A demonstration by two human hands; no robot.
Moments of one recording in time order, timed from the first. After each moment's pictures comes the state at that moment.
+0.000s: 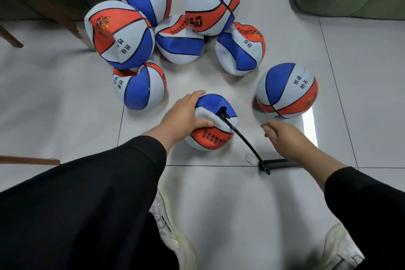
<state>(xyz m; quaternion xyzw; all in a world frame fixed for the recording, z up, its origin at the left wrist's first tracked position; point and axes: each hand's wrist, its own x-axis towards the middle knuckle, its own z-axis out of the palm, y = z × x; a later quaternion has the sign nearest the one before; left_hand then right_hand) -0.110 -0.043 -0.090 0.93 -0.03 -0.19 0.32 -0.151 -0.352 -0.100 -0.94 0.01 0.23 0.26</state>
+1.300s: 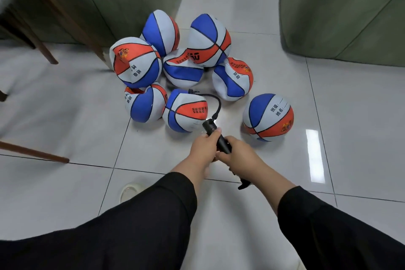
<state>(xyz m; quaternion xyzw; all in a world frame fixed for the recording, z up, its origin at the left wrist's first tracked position) -0.174 -0.164 -0.030 0.62 0.34 -0.21 0.67 -0.170 -0.290 -0.033 -0.88 -0.02 0.29 0.37</state>
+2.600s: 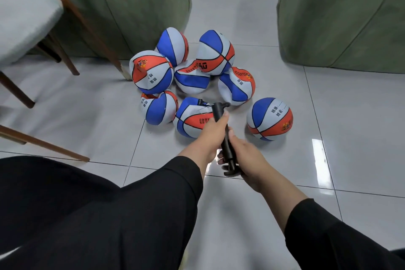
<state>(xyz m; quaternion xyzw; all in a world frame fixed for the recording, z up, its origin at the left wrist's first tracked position) -0.176 -0.161 0.030 0.63 0.29 -0.19 0.70 -0.226 -0.275 0.038 -0.67 0.14 0.32 0.66</state>
